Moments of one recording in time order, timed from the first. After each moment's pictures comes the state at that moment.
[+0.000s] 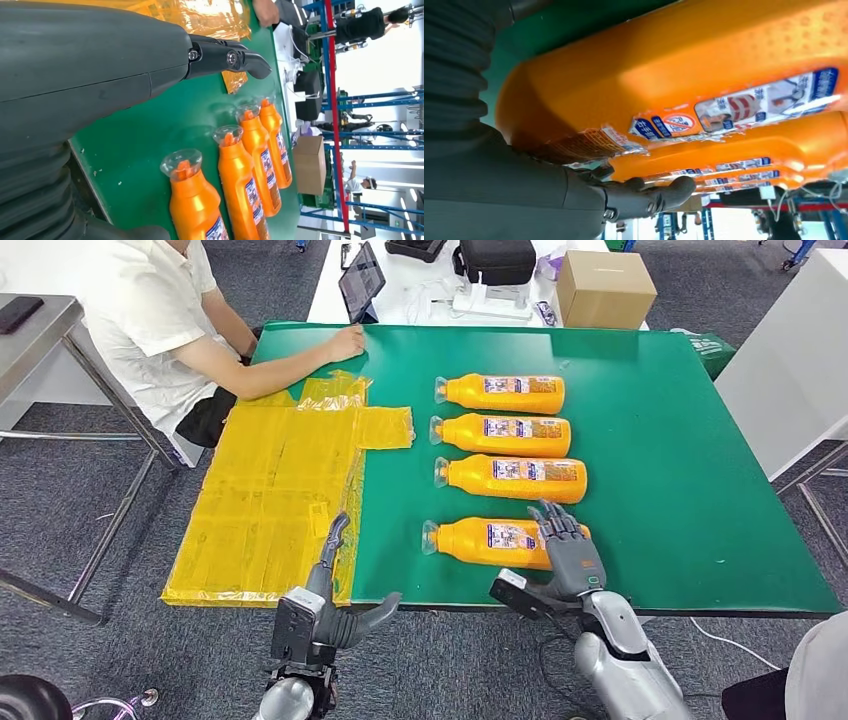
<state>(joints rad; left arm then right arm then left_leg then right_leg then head) -0.05 -0.19 -0.47 -1.25 -0.10 0.38 -0.50 -0.26 -0.17 0.31 -0.95 1.04 -0.40 -0.26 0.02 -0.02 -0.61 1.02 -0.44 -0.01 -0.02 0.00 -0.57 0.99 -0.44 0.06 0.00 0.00</state>
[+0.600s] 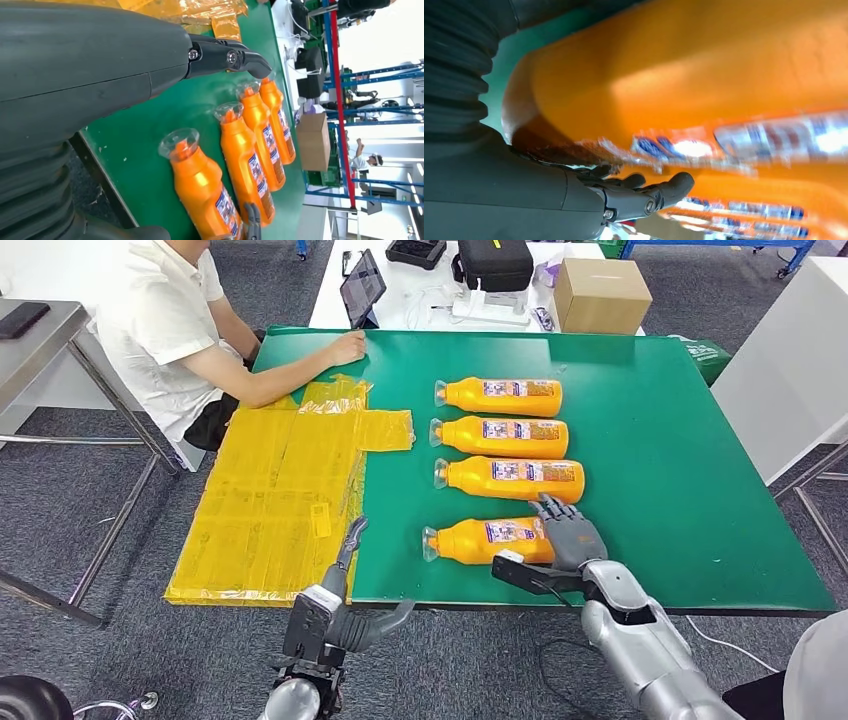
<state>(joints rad) -0.05 -0.20 -0.50 -1.26 -0.12 0.33 -0.44 -0.39 -0.24 0.44 -0.90 1.05 -0.12 -0.12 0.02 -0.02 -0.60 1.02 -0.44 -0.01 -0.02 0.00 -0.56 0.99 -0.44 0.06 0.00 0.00</state>
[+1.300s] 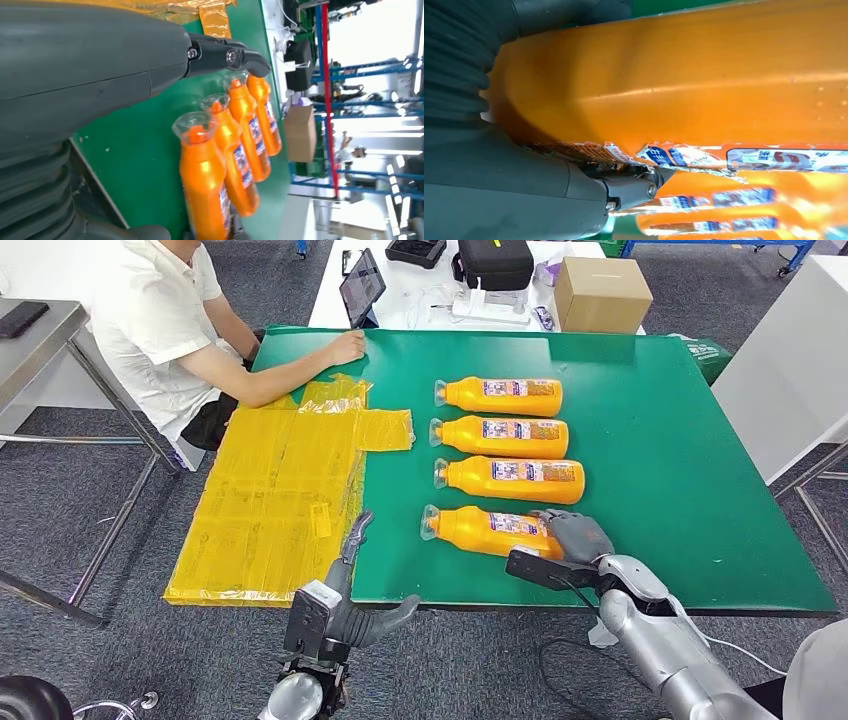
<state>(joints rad) -0.07 -0.20 -0.51 -1.26 -0.06 0.32 -0.46 -0.40 -0.31 0.50 -0.93 0.74 -0.07 -0.29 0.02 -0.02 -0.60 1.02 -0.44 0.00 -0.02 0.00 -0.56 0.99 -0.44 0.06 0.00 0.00</state>
